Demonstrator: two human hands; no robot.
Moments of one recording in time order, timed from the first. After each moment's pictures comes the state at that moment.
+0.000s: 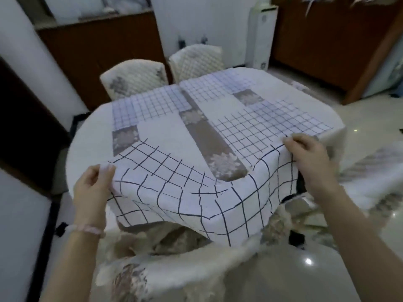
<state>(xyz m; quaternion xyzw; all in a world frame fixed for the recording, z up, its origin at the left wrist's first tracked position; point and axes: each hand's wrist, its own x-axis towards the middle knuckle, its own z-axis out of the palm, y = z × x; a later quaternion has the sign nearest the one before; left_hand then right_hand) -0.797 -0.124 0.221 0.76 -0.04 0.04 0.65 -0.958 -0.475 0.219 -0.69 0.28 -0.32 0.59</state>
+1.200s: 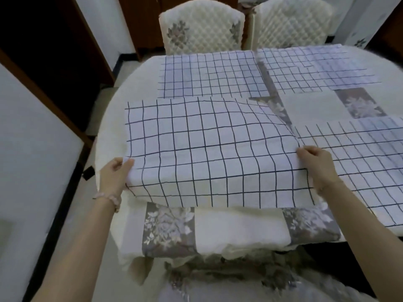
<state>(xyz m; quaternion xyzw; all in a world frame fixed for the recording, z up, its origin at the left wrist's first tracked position) -0.566 -0.050 0.080 0.79 0.17 -0.02 0.59 -0.643 -0.481 0.099 -0.77 0.32 -0.11 0.55</state>
